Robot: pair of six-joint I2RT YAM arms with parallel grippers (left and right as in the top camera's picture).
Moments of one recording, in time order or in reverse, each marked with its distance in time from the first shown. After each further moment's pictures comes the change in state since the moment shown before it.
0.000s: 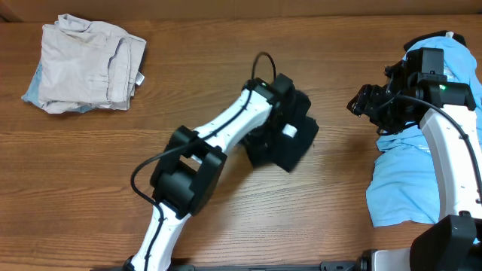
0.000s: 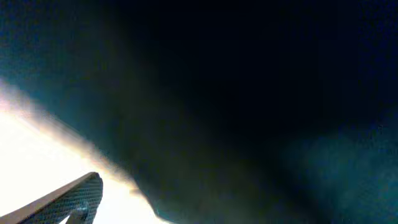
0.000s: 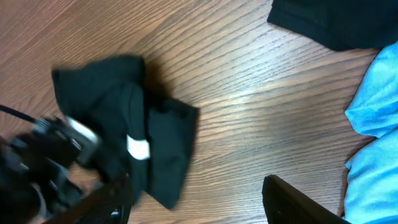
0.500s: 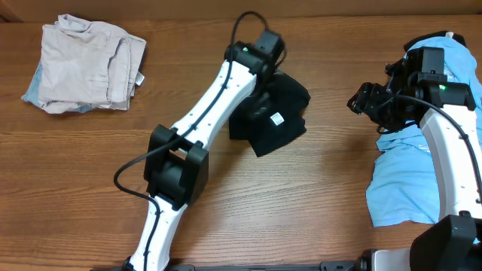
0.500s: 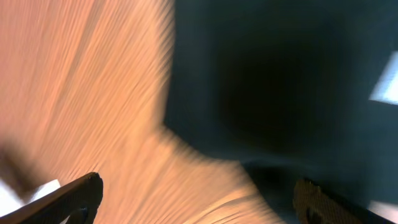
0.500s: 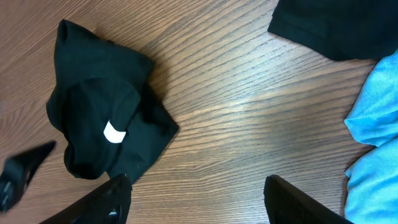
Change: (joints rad) left arm 0.068 0.025 0.363 -0.136 0.178 0.148; right arm 0.000 0.000 0.000 0.020 0.003 0.001
